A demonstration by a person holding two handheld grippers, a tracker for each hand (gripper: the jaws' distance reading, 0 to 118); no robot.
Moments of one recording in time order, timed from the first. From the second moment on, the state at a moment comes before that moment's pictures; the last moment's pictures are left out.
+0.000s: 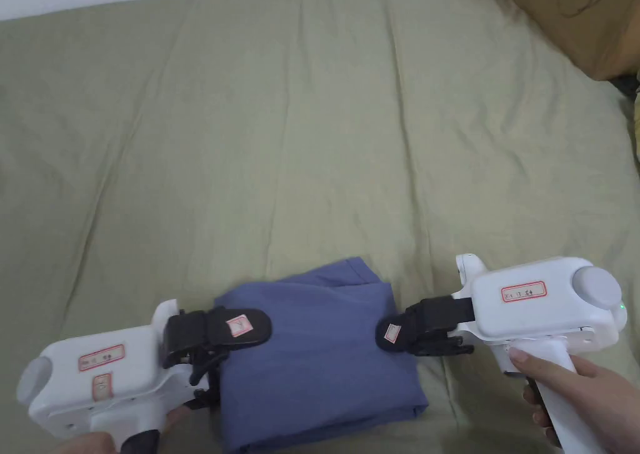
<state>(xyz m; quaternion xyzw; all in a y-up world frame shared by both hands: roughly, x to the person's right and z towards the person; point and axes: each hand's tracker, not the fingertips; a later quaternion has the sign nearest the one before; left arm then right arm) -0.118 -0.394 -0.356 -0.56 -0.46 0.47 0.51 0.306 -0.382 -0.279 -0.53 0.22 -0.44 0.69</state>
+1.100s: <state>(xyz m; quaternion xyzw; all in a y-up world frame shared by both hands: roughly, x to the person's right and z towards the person) -0.469 -0.259 -0.358 -0.56 -0.23 0.20 0.77 -0.057 -0.235 -0.337 -0.49 0.03 -0.07 0.87</state>
